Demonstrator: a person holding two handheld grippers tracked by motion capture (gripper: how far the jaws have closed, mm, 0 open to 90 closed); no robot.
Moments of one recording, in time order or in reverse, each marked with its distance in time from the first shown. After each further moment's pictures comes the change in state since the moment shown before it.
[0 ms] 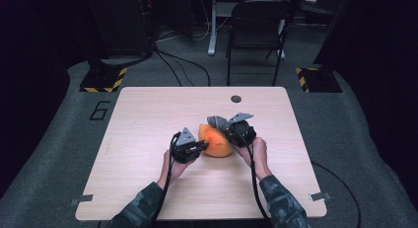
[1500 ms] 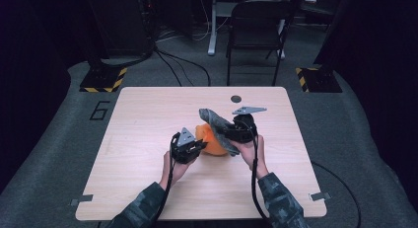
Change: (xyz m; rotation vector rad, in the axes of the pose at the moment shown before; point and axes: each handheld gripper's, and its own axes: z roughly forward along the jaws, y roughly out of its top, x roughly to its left) left arm -0.010 0.005 -0.003 -0.015 0.073 -0.049; right arm 0.000 0.021 -0.035 -0.172 0.307 0.208
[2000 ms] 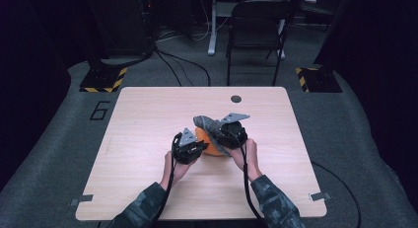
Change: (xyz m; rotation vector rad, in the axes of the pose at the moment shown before) left arm 0.000 -0.001 0.004 0.027 -0.005 0.024; right arm 0.017 -0.014 0.028 0.077 -0.137 -0.164
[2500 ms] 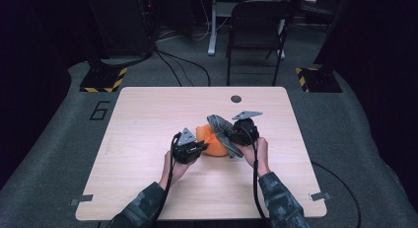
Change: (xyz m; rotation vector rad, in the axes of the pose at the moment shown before) left arm 0.005 -0.001 0.000 0.007 -0.041 -0.009; right arm -0.037 -0.013 -0.007 0.042 -0.035 0.077
